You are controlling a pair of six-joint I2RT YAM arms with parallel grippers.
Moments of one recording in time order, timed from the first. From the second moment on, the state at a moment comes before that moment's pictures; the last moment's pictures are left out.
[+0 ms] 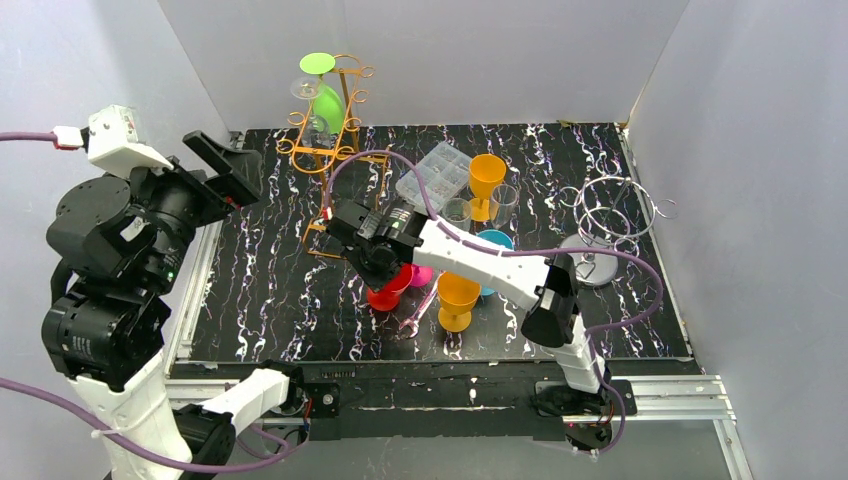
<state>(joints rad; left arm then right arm) -0.23 1.05 2.08 -1.15 -0.20 -0.42 1.21 2.07 2.17 -1.22 0.07 0.40</state>
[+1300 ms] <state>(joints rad) -0.23 1.07 2.02 -1.15 -0.21 -0.40 1.25 2.14 2.20 -1.30 0.09 0.37</state>
